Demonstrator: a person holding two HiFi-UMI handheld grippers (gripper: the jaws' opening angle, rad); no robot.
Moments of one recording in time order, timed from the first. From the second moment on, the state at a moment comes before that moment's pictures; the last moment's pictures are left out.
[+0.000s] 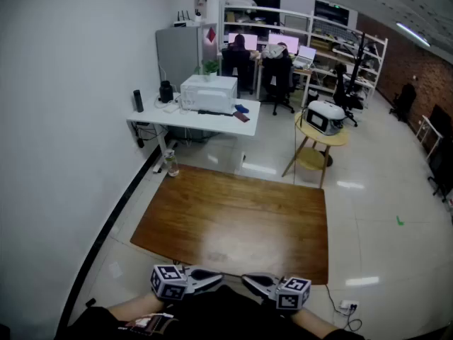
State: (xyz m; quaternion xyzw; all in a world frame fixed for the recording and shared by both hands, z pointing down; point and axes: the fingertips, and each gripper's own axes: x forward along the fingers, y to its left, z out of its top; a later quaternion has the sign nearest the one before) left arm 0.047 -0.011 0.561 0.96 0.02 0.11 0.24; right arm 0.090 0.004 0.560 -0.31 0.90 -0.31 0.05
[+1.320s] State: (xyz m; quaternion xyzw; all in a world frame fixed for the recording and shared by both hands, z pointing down) left arm -0.208 -0.327 0.577 0.96 -0.14 0.07 0.22; right arm -0.104 -0.328 0.586 -0.35 0.91 -0.20 -0.07
